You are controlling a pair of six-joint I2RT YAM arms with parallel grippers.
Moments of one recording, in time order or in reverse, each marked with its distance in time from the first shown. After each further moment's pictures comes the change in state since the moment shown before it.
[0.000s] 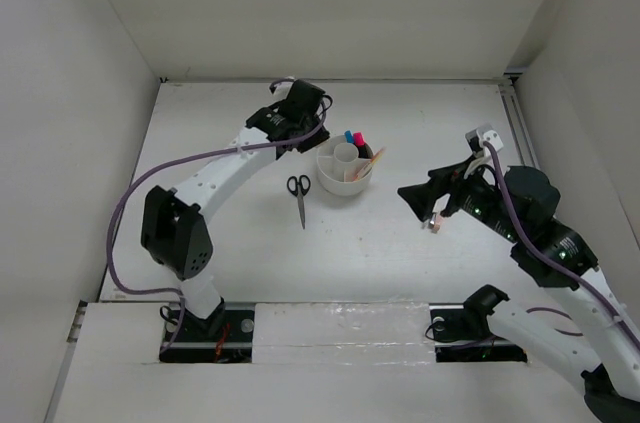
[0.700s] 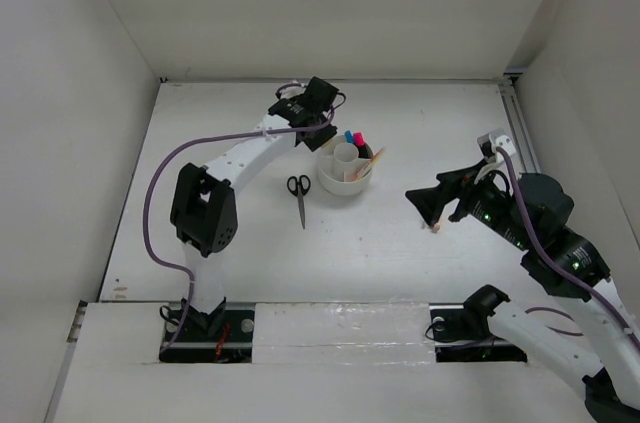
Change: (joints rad) left arm 0.007 0.237 0.187 -0.090 -0.049 -0.206; right arm 0.000 -0.047 0.021 -0.060 0.032 0.008
